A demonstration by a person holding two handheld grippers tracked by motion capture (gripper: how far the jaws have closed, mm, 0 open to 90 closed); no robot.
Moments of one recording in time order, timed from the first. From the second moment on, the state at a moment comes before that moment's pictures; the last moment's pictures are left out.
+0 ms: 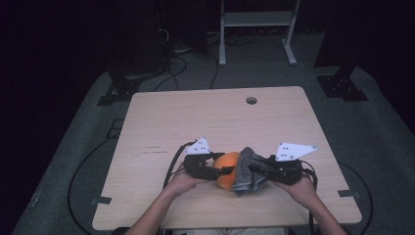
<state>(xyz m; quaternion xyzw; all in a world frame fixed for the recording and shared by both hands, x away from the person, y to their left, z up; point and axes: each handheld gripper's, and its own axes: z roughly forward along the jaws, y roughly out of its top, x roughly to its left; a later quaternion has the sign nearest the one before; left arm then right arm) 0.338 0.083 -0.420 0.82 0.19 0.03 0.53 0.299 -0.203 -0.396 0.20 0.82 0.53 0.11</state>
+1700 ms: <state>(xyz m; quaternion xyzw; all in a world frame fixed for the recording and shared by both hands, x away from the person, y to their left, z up) 0.341 0.100 -0.414 0.80 0.16 -0.03 0.58 0.295 -0.200 -0.408 0.21 0.81 0.53 0.10</state>
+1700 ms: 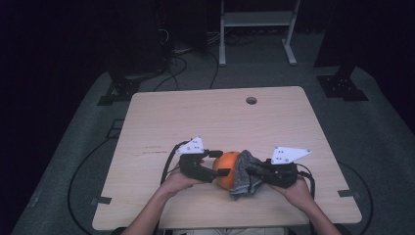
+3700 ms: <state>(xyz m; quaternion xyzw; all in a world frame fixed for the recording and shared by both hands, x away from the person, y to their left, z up) 0.317 0.066 -0.405 0.84 0.17 0.09 0.51 0.291 -0.195 -0.379 0.18 0.82 0.53 0.14</state>
